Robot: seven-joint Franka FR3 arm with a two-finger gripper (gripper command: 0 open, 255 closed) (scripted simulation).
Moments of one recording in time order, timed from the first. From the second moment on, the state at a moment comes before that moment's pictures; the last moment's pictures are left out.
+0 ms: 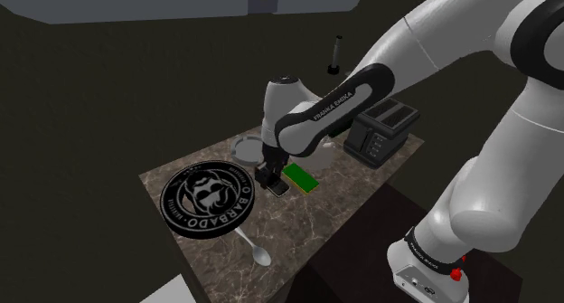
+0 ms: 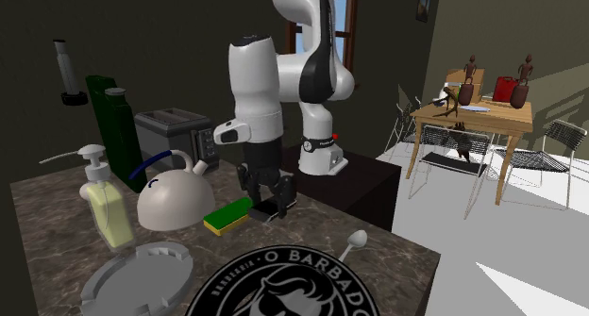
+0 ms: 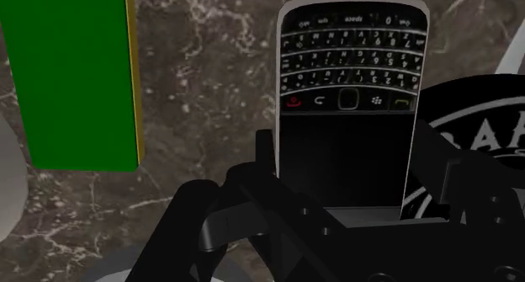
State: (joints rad) arm 0.16 0.09 0.27 -2.41 0.06 2.49 0.19
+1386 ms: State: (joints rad) arm 0.05 0.59 0.15 -1.60 -0.03 2.15 0.00
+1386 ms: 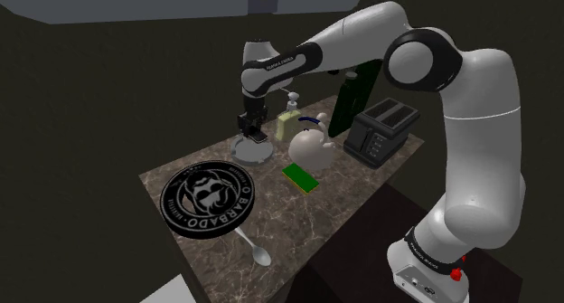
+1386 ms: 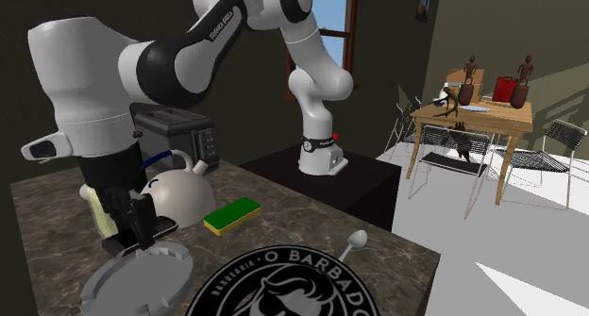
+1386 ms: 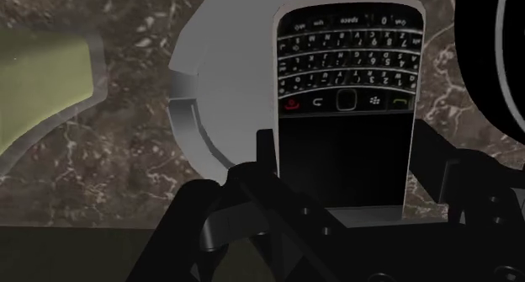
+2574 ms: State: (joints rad) arm 0.05 0.74 0.13 -1.55 -0.04 2.25 -0.01
